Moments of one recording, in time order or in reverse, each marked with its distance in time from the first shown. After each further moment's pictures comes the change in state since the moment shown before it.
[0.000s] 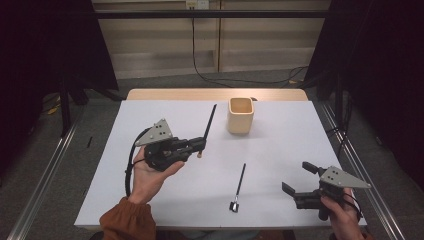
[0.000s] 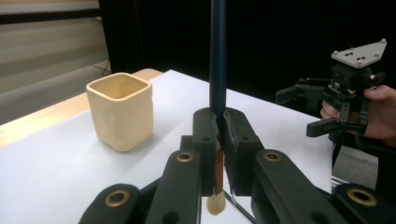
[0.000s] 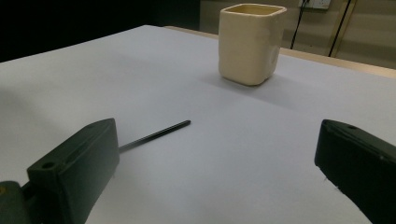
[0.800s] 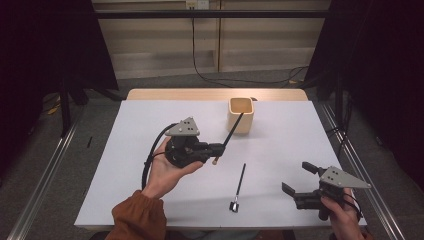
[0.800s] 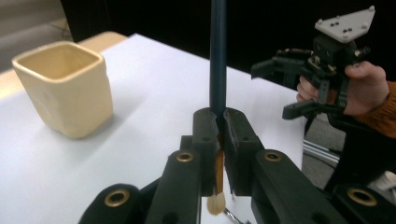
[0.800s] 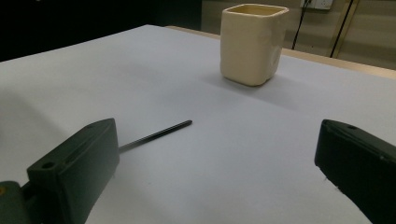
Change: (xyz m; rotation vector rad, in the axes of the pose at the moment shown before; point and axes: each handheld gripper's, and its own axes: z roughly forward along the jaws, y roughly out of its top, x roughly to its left) left arm -0.011 0.014 0.037 0.190 -0.115 -0.024; right arm 0.000 0.000 0.000 0.000 0.004 -0.002
